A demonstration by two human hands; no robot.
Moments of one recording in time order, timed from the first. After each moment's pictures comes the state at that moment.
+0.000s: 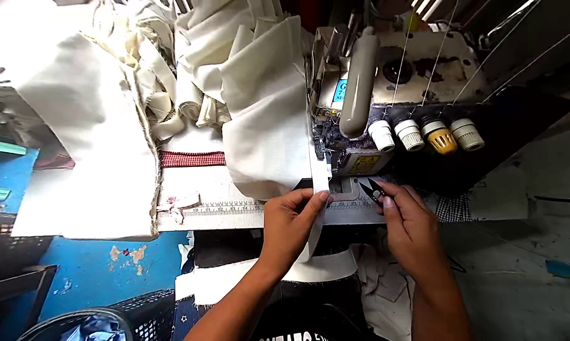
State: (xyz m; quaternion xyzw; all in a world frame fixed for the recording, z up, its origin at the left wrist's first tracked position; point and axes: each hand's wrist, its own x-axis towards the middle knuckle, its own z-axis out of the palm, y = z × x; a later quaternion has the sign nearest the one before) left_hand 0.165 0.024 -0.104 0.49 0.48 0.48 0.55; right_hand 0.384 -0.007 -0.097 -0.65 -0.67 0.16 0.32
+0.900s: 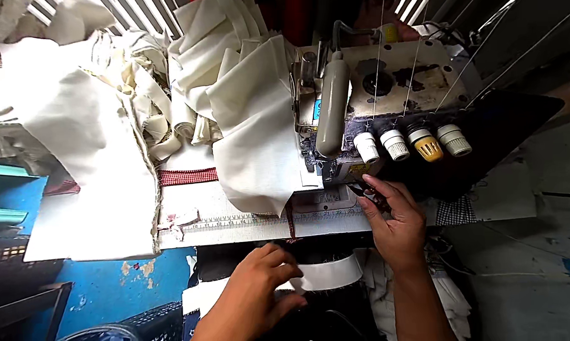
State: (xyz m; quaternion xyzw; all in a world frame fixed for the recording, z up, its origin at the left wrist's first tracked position) left_hand 0.083 -0.027 -0.110 0.87 0.35 0.17 0.31; right_hand 0.373 0.010 -0.125 -0.59 -0.62 0.15 0.49
